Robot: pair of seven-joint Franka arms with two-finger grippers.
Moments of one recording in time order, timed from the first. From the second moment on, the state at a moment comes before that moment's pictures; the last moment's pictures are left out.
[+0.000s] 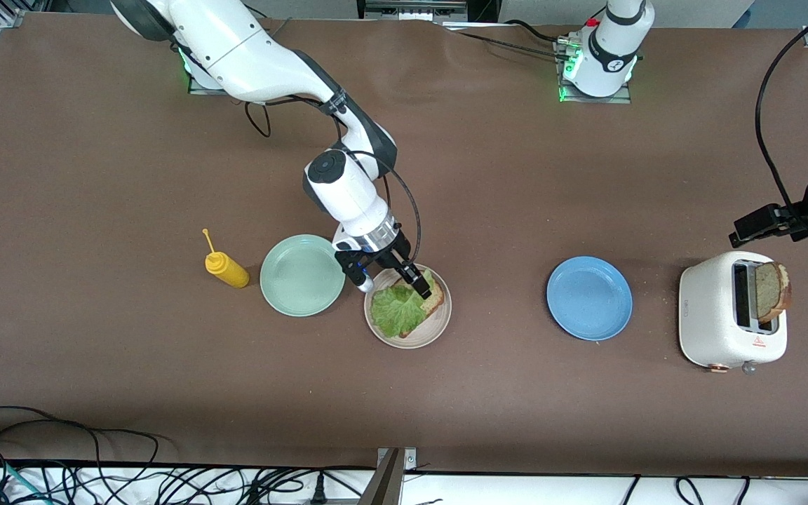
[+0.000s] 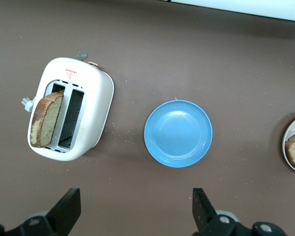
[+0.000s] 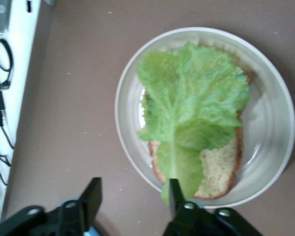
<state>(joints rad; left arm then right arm) 0.02 0.26 0.00 -1.32 -0.03 1.59 -0.11 0.57 0.81 0.16 -1.48 0.01 2.89 1.53</state>
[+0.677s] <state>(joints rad) 0.03 0.28 0.01 -1.32 -0.02 1.59 -0.05 0.57 0.54 0.06 -1.47 -0.09 2.14 1.20</state>
